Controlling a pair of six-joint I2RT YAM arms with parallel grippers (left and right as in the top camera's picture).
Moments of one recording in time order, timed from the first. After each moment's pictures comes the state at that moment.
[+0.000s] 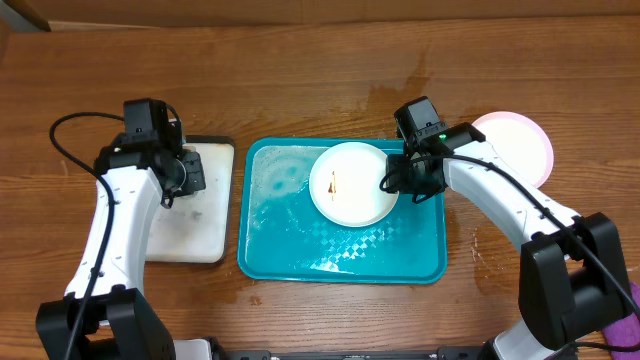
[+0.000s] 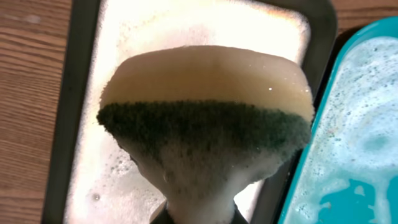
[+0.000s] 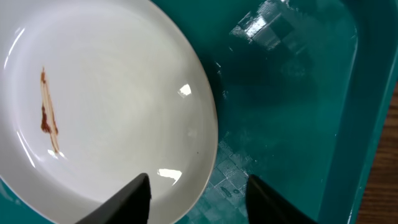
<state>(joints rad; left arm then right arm) 0.14 1.55 1.14 -0.84 -0.05 -0.07 0.39 1.78 1.23 -0.80 -0.09 0.41</state>
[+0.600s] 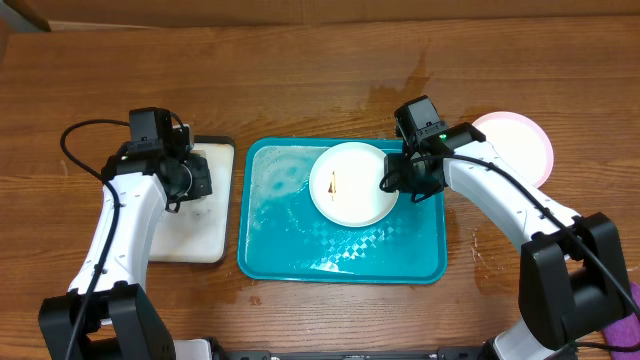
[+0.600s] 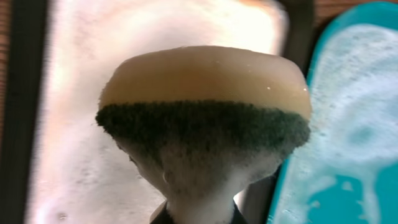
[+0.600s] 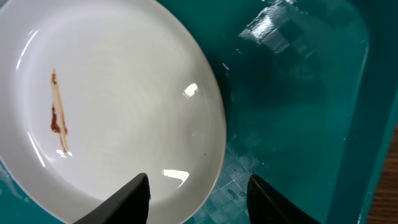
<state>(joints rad) 0.14 1.55 1.07 -0.77 0.04 -0.05 0.39 1.78 1.23 -0.79 -0.12 0.41</state>
